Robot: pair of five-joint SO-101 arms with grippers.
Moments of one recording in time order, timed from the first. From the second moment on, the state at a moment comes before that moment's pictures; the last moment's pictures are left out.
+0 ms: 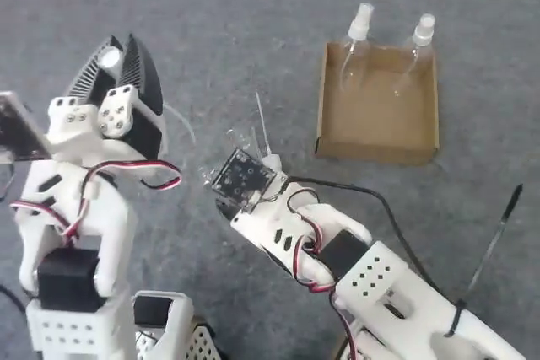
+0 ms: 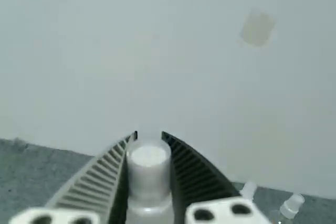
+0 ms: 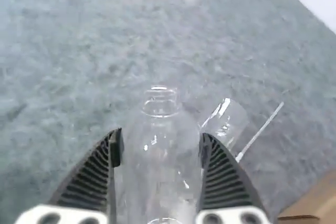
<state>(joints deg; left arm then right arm) -2.5 -62.2 29.3 48.0 21.4 -49.7 -47.6 62.2 27.3 10.5</state>
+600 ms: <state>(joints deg) -0.2 -62.2 33.2 48.0 25.5 -48.1 -56.4 68.6 22.7 6.9</state>
